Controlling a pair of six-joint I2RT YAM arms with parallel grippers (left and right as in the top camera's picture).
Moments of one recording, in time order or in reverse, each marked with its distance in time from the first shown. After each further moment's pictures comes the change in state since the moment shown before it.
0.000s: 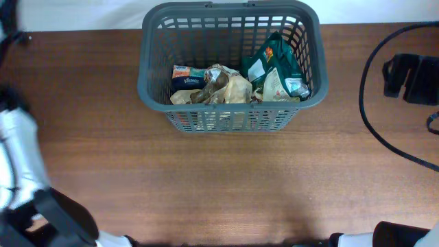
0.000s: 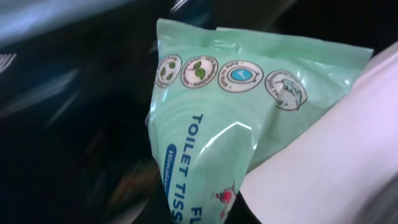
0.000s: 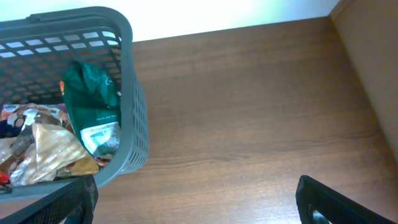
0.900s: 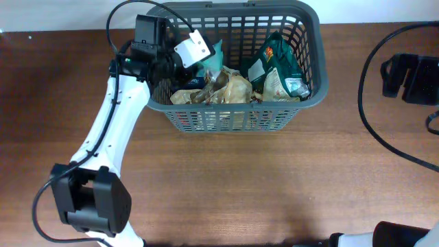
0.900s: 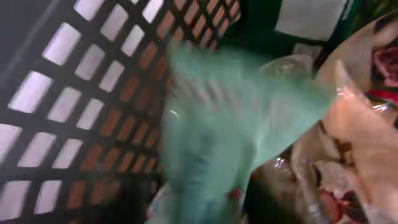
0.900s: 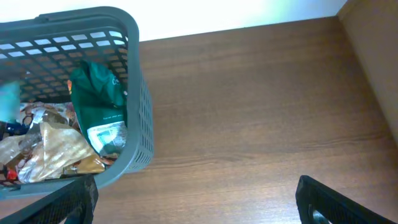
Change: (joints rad) left arm -0.674 0.151 0.116 -1.448 -0.575 0.827; right arm 0.000 0.000 -0.001 0.000 -0.023 0.000
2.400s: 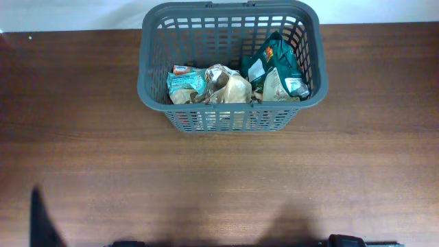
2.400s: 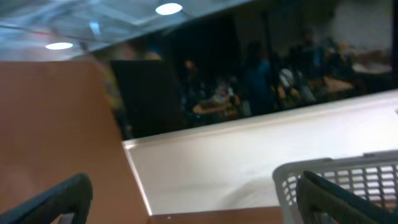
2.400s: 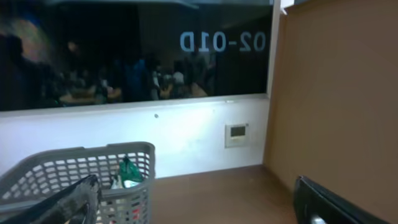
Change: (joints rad) left arm 0.160 -1.303 0.056 -0.303 -0.581 -0.584; right arm 0.050 -0.917 0.006 0.000 0.147 0.032
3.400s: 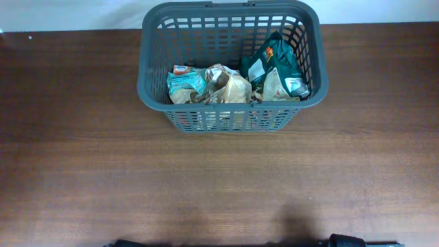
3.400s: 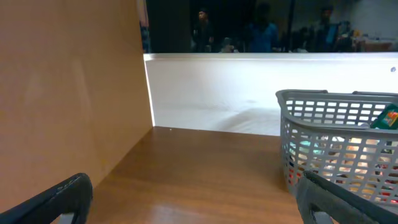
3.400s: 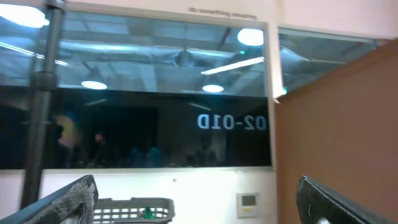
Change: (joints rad) left arm -0.174 -0.337 0.187 -0.725 -0.233 -0.243; right arm -0.054 -0.477 -0.008 0.000 -0.117 0.008
